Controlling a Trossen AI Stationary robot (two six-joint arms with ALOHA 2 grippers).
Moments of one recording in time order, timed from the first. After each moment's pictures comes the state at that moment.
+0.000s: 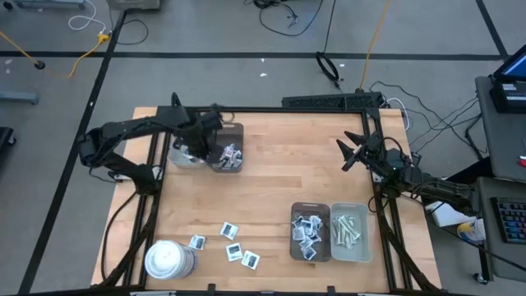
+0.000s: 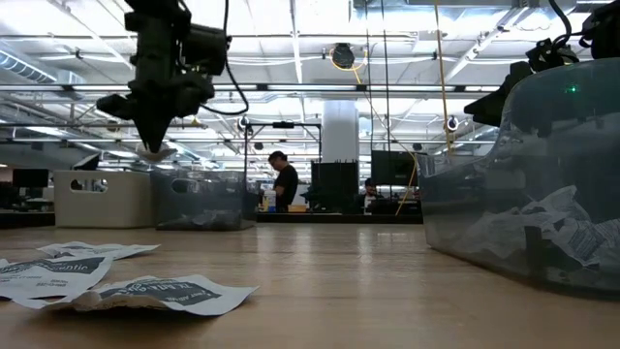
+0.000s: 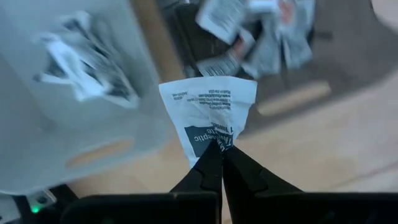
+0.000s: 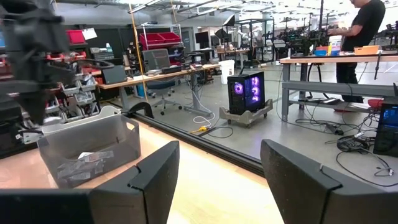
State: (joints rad) left arm 0.45 1.41 1.10 -1.23 0.17 -0.76; right arm -0.31 0.04 0.01 0.08 0.41 0.09
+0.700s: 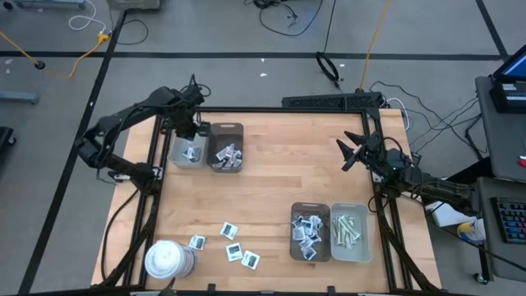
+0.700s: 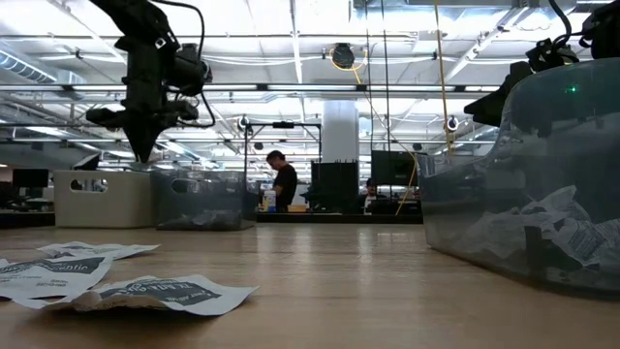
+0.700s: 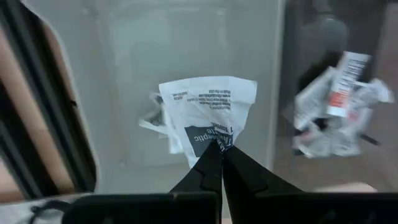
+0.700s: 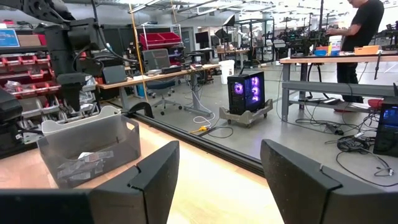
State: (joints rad) left arm 0.87 1.41 1.10 -1.24 0.13 -0.61; right arm -0.31 0.04 0.01 0.08 0.41 0.09
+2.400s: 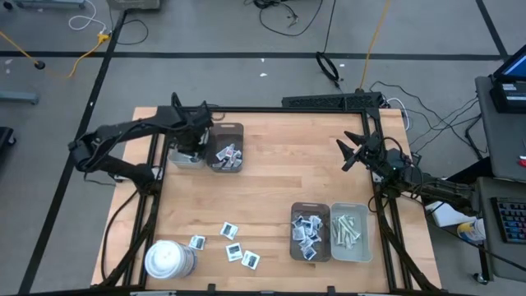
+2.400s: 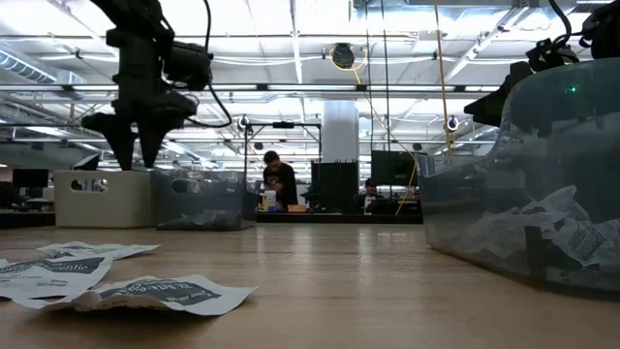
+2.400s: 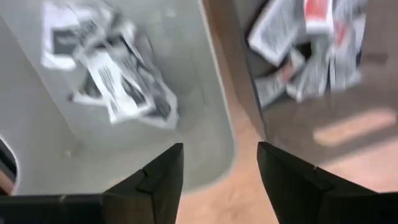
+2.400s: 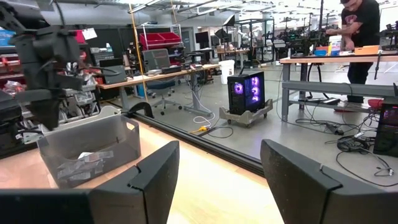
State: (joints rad) left arm 0.60 1.33 0.94 -1.12 0.15 -0.65; right arm -0.31 0.04 0.01 0.08 0.41 0.09
